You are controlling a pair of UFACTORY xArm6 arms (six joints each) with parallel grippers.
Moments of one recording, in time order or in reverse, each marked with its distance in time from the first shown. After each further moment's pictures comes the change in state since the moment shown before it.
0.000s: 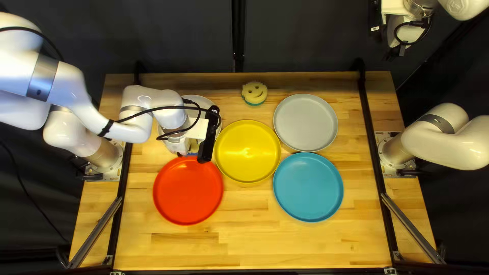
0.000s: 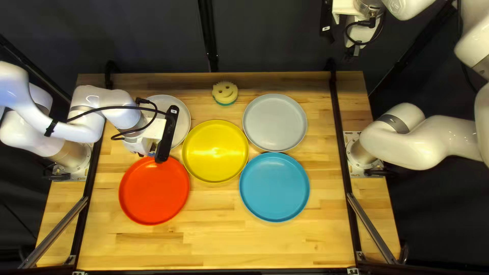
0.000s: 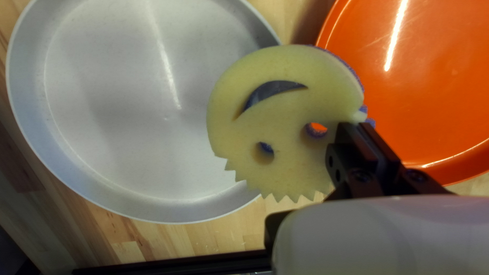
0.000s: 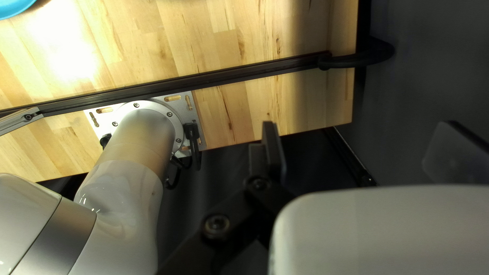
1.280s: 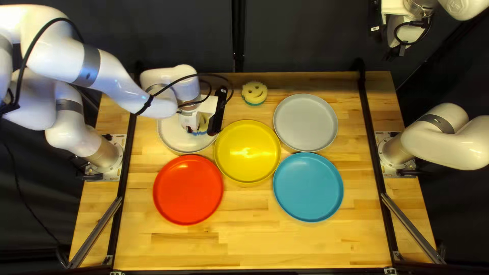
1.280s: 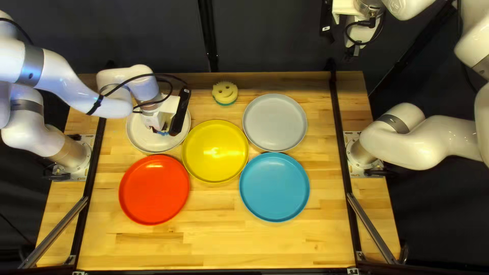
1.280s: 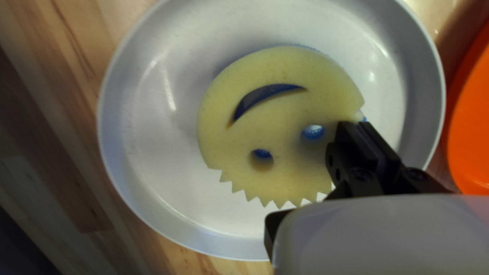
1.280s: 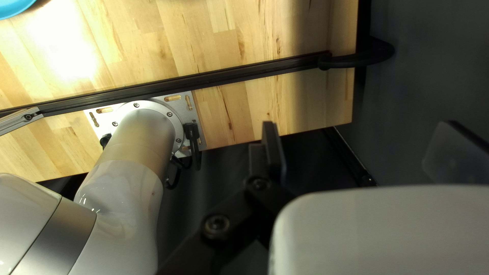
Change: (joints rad) left arm 0.344 0.306 -0.175 -0.053 -0.083 0.399; right arm 0.000 0.000 0.000 0.000 0.000 0.000
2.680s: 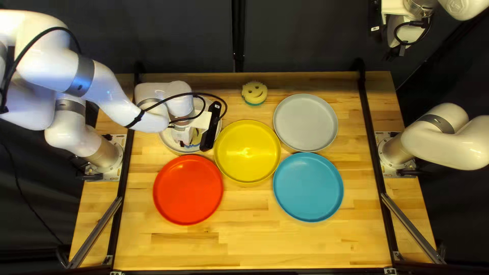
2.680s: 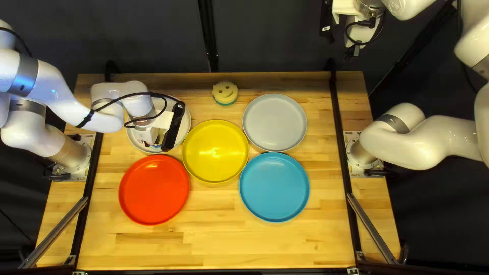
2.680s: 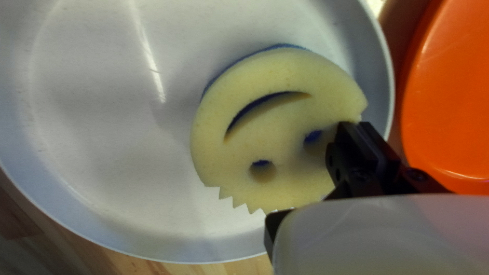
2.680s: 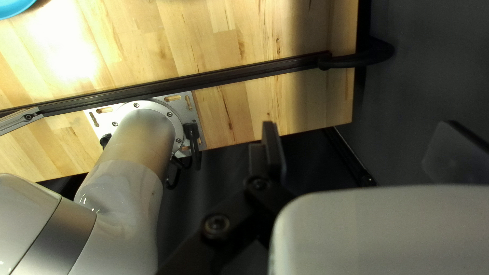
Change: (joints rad) left arm -0.073 -0.112 0.154 -0.019 -0.004 -0.068; right arm 0.000 0.000 0.000 0.000 0.000 0.000
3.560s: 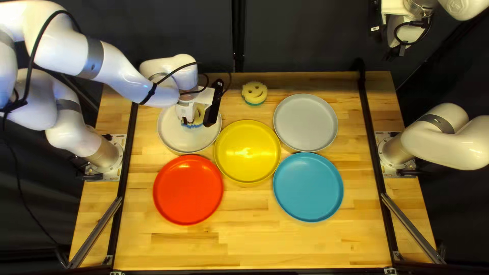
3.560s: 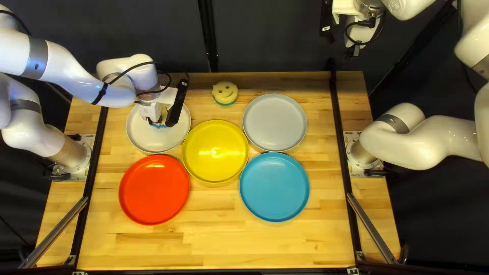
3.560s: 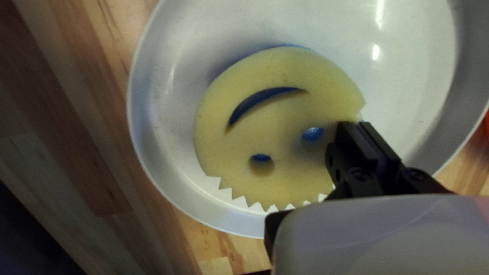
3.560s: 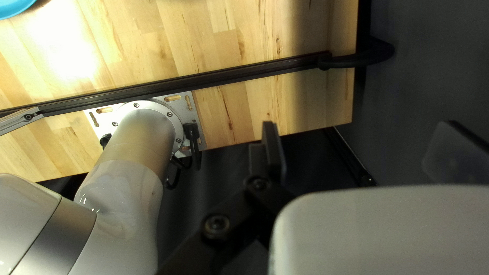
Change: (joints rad) left arm 0.028 -0.014 -0.033 -0.005 0.078 0.021; right arm 0.000 0.000 0.000 0.000 0.000 0.000
